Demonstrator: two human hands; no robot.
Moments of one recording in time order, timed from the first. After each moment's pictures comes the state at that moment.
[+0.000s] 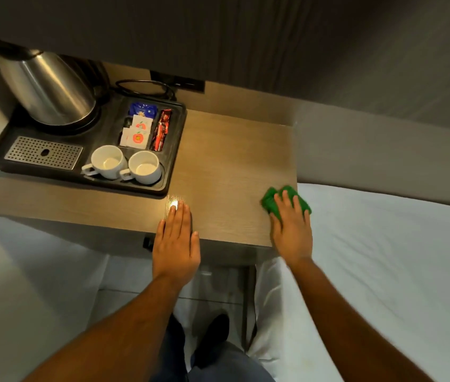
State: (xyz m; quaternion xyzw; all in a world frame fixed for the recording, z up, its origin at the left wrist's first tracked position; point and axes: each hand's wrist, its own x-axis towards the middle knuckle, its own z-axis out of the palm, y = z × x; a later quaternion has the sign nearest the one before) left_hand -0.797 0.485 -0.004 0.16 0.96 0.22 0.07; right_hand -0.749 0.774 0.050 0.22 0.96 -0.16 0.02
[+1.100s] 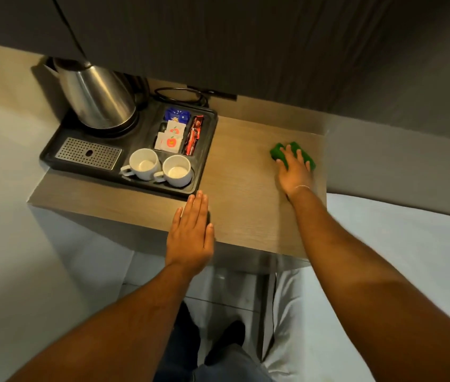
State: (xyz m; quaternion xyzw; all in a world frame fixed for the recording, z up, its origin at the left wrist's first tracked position) left_hand -0.828 0.461 0.023 0.19 0.96 0.22 0.04; right_hand -0.917 0.769 0.076 0.22 0.94 -0.25 0.05
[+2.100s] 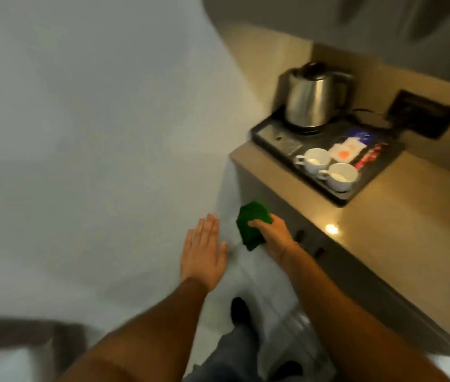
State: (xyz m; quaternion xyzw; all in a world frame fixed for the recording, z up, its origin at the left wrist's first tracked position) left_hand -0.620 0.269 0.079 -0.18 0.98 0.09 0.02; right_hand -0.772 0.417 0.078 0.09 0.67 -0.65 0.35
